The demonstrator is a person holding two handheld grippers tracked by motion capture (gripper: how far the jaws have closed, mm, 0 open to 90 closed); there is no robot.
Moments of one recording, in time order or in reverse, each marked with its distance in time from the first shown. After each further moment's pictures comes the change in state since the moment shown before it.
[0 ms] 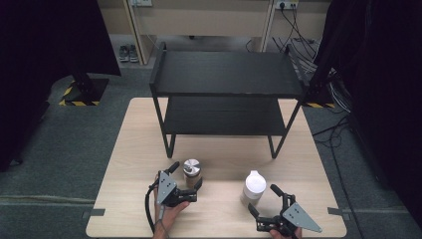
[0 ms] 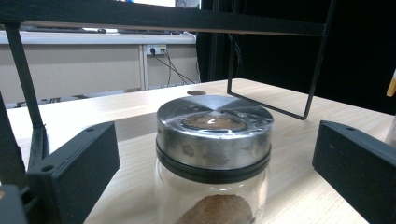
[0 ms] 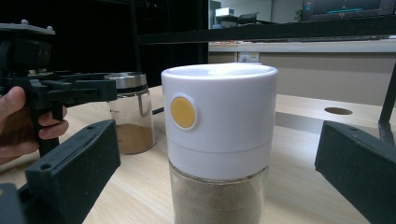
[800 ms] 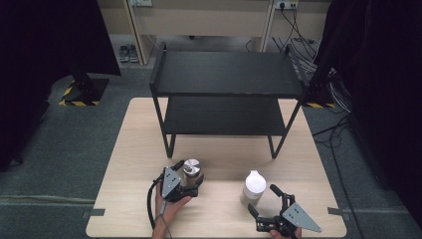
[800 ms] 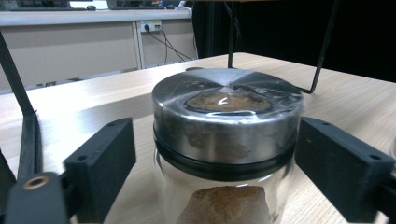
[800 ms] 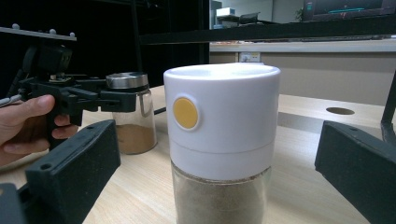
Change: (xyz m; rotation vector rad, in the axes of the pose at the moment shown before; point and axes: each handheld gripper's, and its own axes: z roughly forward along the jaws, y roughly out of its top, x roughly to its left) left arm 0.007 0.013 0.016 0.111 -0.014 0.023; right arm 0.000 0.000 0.000 0.000 0.003 0.002
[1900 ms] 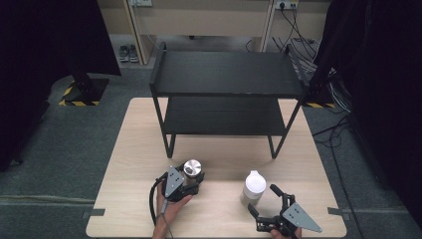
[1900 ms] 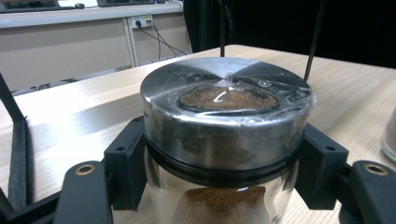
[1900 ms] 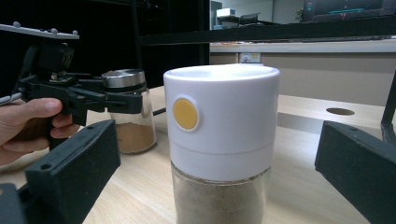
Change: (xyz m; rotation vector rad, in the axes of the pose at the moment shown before) left arm 0.000 0.006 0.001 0.014 -0.033 0.045; right arm 0.000 0.000 0.000 -0.003 0.001 0.000
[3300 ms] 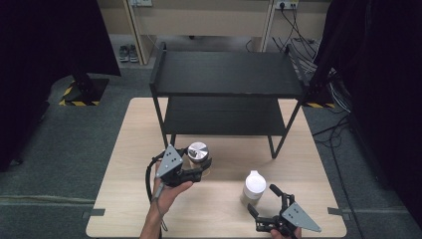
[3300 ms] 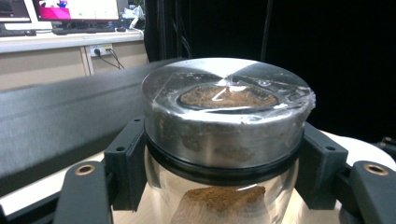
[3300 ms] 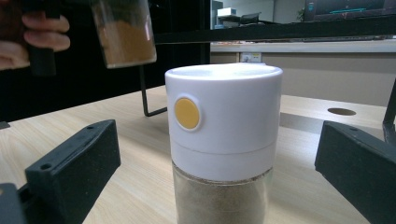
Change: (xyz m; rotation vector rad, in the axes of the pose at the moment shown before) left arm 0.025 0.108 -0.008 -0.059 -0.184 -0.016; right arm 0.000 0.000 0.001 0.002 0.003 -0.002
